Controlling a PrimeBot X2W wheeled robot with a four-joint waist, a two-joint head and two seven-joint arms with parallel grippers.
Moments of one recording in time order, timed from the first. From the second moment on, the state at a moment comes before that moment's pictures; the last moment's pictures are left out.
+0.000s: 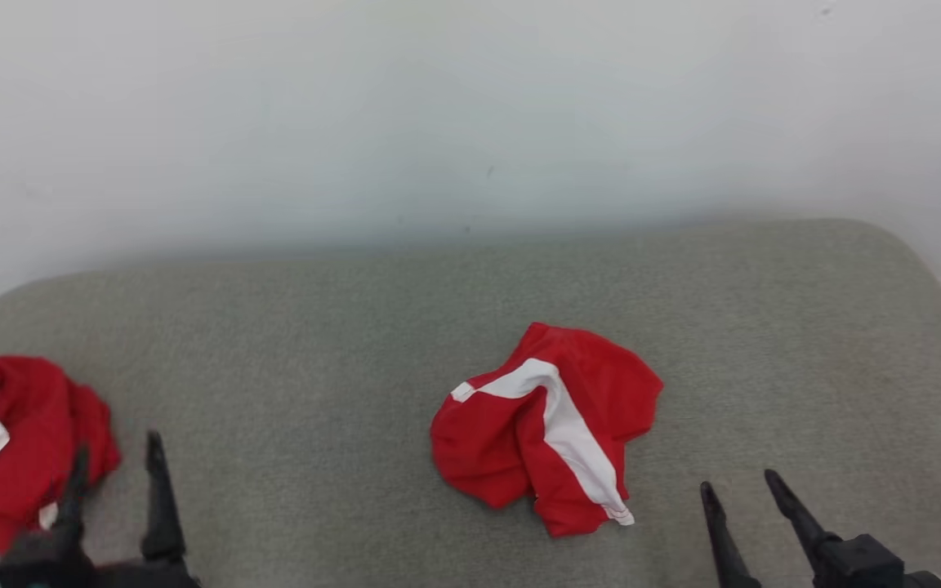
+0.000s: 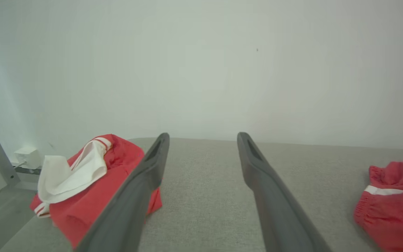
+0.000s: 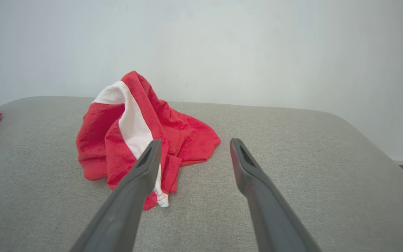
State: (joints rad) left arm -0.10 0.35 -0.14 0.19 -0.44 0.17 -0.25; right arm 0.15 -0.06 0.07 -0.03 0.03 0.13 -0.03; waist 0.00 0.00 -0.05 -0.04
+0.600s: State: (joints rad) left arm 0.20 0.17 -0.13 0.08 -0.36 0.04 -0.26; right arm 0.14 -0.15 0.07 0.09 0.11 0.13 -0.11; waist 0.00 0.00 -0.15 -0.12
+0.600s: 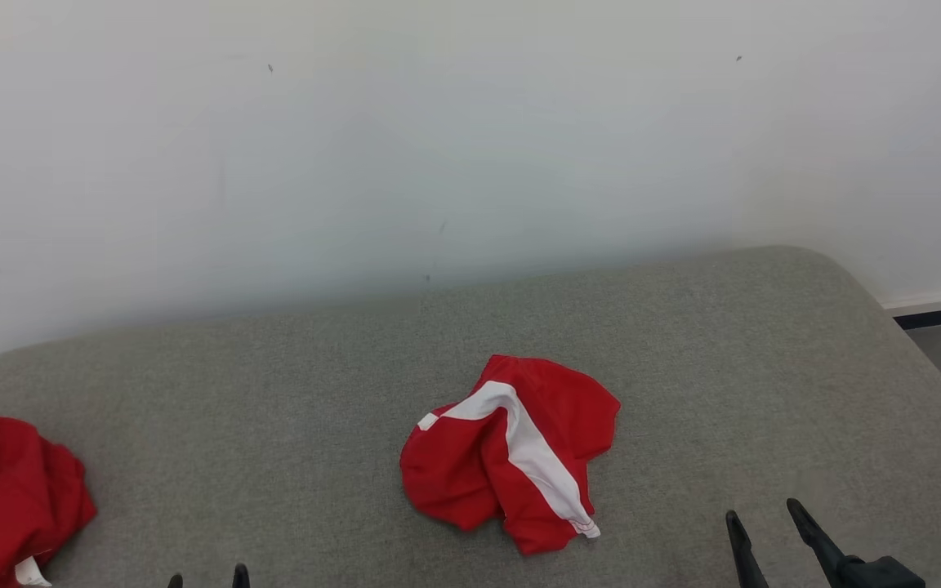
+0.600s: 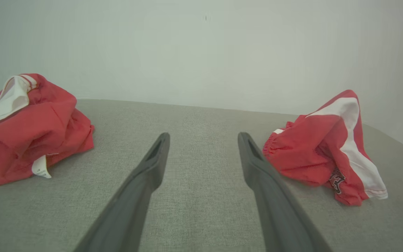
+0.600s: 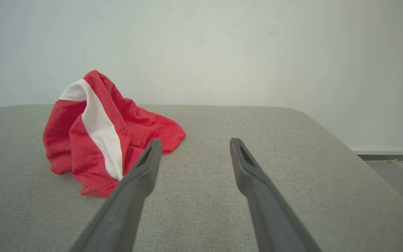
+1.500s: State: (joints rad) left arm 0.20 0.07 0.02 0.18 -0.22 -0.10 -0.26; right arm 0.13 -0.14 0.09 0.14 0.12 0.13 -0.13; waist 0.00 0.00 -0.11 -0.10
